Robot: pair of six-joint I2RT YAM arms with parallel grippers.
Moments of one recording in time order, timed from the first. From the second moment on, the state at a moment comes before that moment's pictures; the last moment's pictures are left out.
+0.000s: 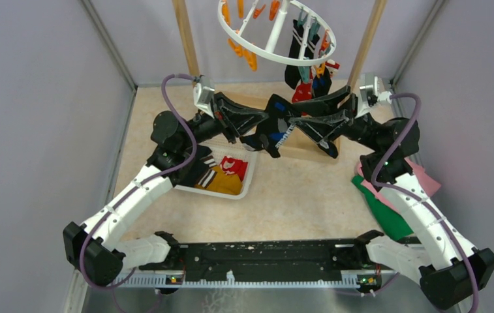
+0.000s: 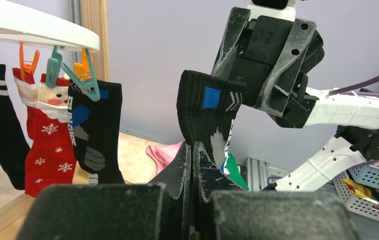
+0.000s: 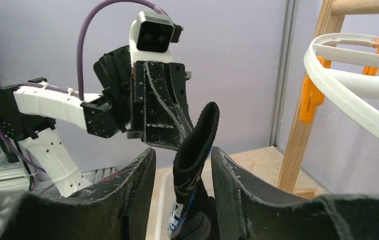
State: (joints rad) left arm -0.60 1.15 1.09 0.53 0.66 -0.50; right arm 0.42 0.99 1.01 0.64 -0.81 0.51
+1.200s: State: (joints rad) left arm -0.46 1.03 0.84 0.68 0.72 -0.66; right arm 0.42 0.90 0.85 0.65 -0.86 0.43
